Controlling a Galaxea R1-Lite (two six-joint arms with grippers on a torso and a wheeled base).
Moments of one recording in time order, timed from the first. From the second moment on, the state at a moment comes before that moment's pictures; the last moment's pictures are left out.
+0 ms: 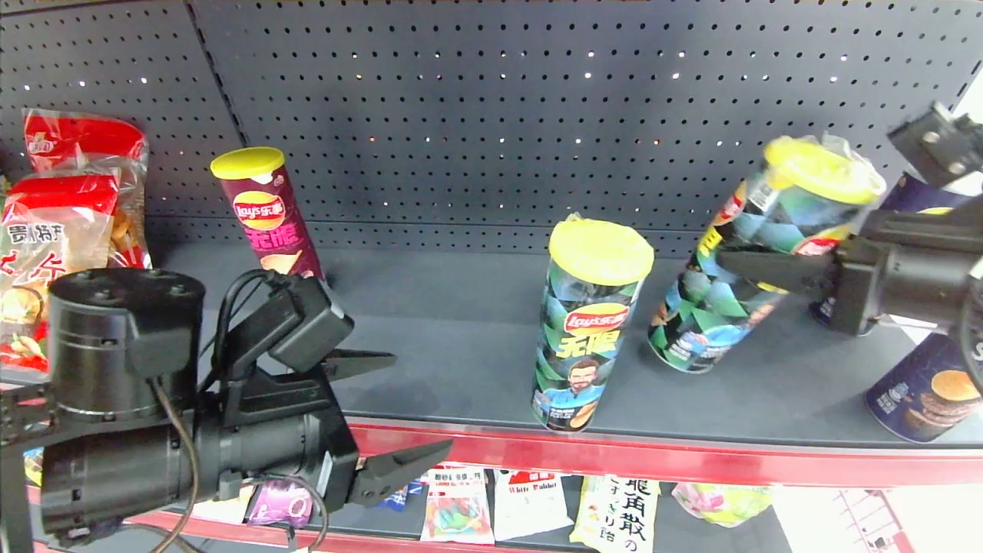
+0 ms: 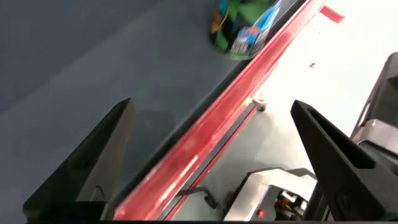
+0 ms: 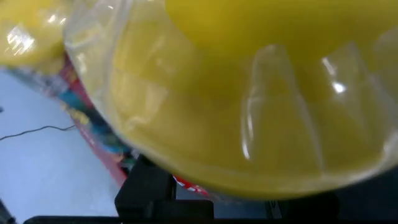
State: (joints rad) left arm -0.60 1.42 -0.56 -0.45 -0.32 0.17; right arm 0.27 1.36 -0.89 -0.24 0.42 -0.17
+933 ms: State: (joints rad) left arm -0.55 1.29 -0.47 -0.45 -0.30 0.14; right arm 0.37 1.83 -1.27 -0.26 0.41 -0.21
